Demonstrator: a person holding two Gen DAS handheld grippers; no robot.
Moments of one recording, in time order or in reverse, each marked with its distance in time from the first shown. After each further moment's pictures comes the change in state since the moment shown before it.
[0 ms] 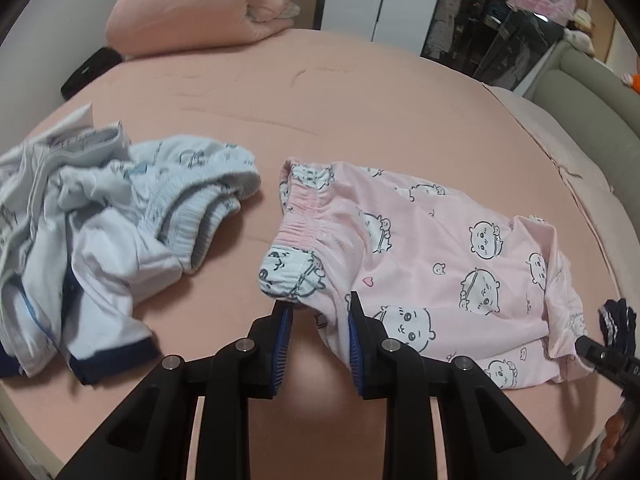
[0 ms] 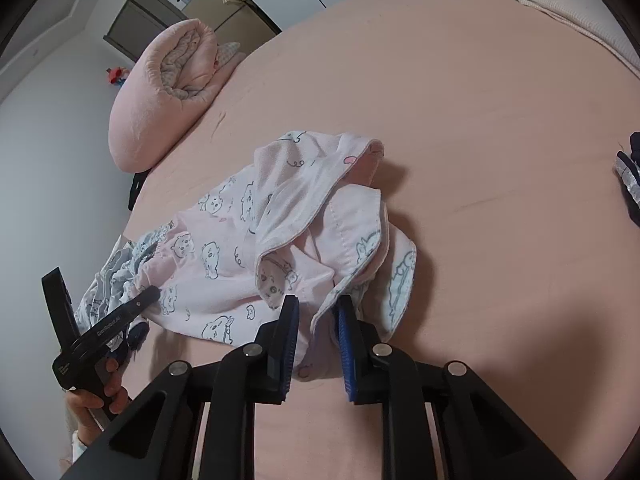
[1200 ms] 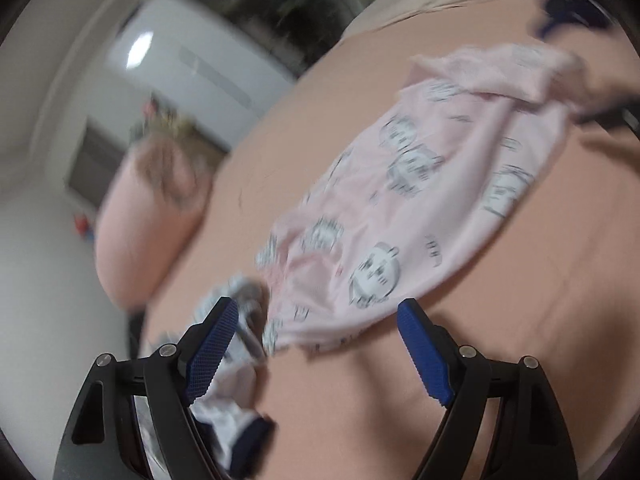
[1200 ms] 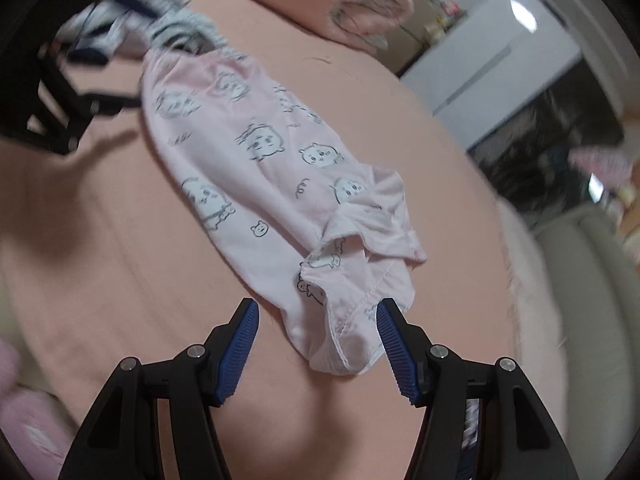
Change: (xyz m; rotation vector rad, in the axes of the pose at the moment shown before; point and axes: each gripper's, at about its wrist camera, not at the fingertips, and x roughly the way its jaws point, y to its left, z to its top) left arm -0.015 -0.074 -0.094 1.039 -0.331 0.336; right arm 0.034 0.121 -0.111 -1.212 -0.097 -0.683
